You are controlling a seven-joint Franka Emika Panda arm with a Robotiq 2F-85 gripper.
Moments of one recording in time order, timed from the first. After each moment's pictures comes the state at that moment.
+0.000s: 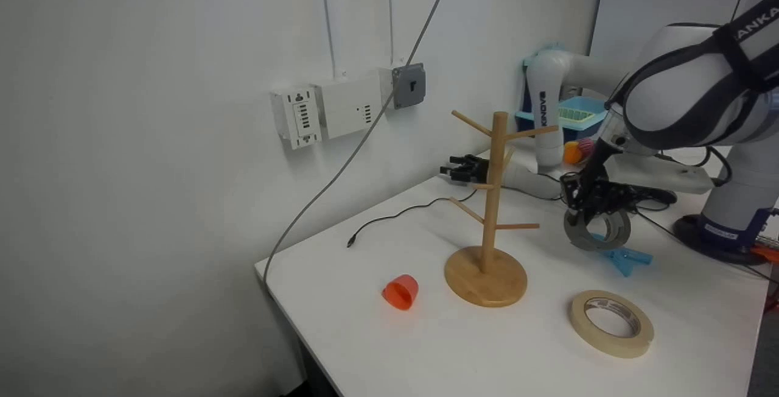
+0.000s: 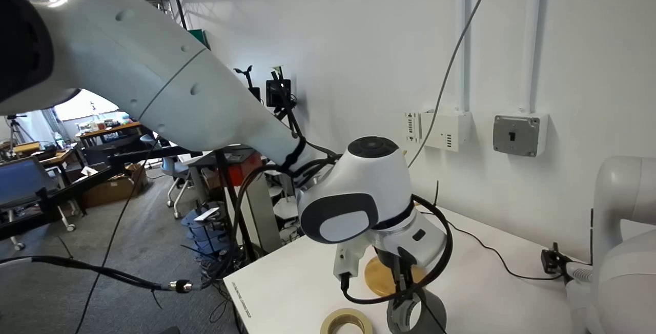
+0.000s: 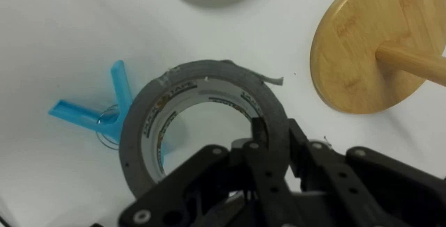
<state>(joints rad) -0.09 0.40 -0.09 -2.10 0.30 2.69 0.33</state>
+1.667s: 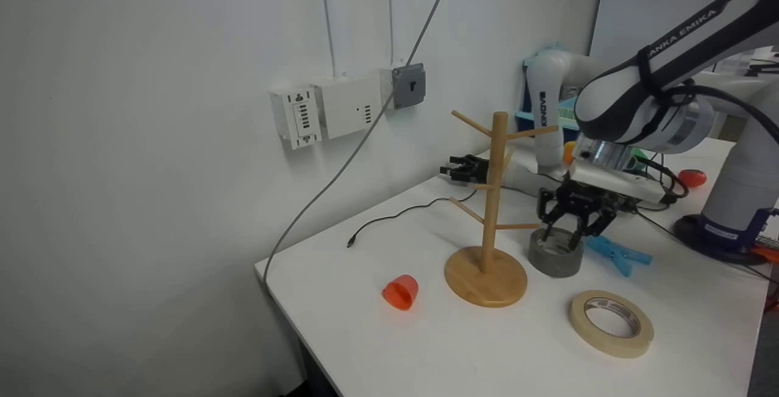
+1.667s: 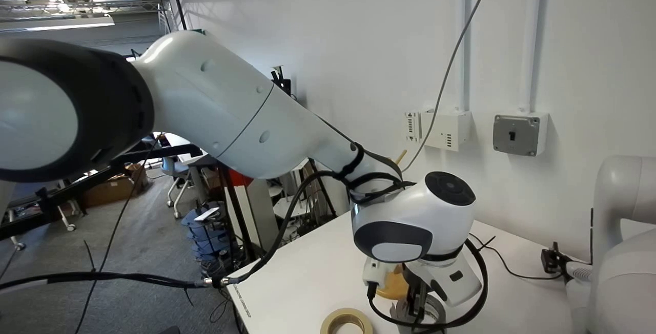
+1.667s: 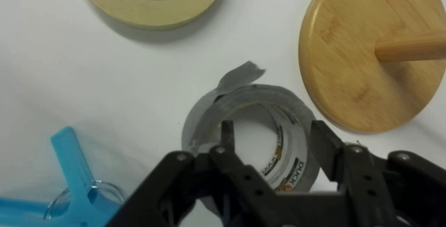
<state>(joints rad) -0.20 0.65 -0.04 -1.79 0.52 2.39 0.34</state>
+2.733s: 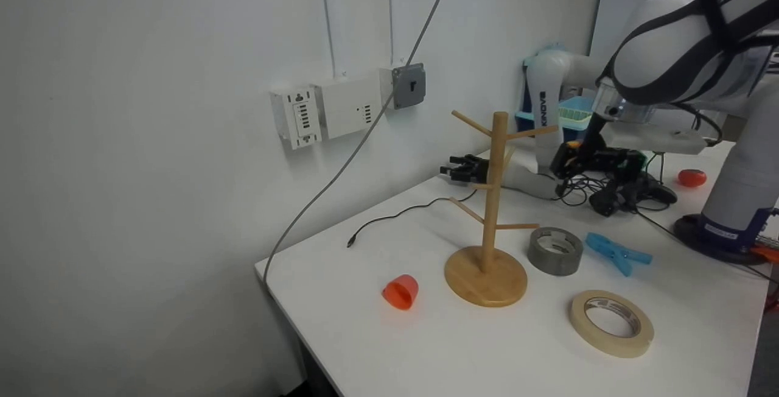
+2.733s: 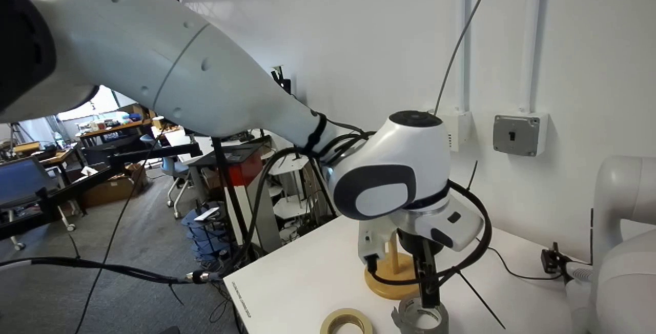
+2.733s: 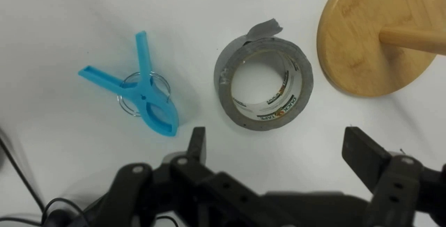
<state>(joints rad) -0.13 0.43 -0.12 -1.93 0.24 2.44 0.33</state>
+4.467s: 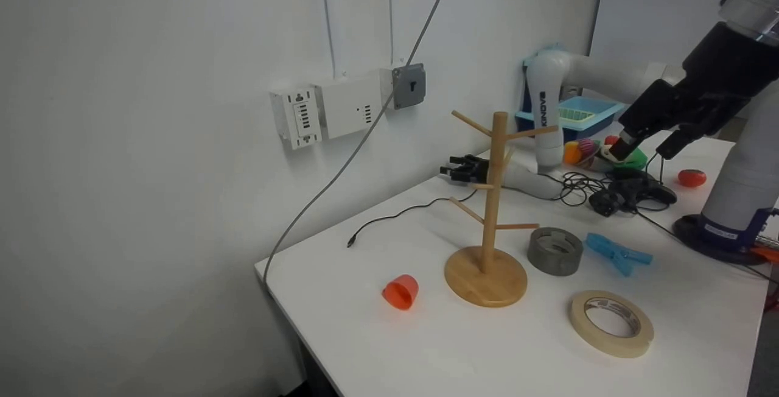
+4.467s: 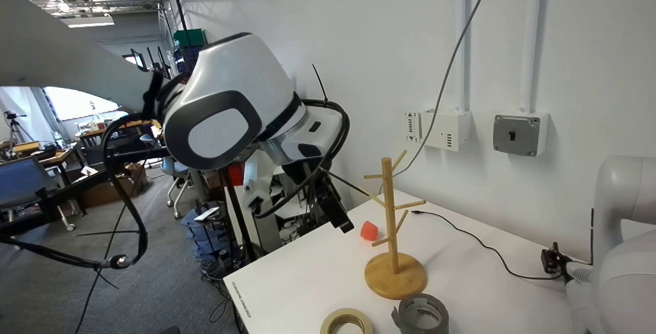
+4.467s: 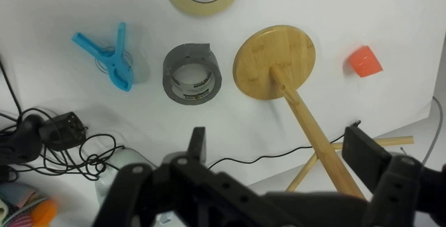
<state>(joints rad) -0.06 -0.23 -0.01 -2.48 0.09 2.66 0.27</state>
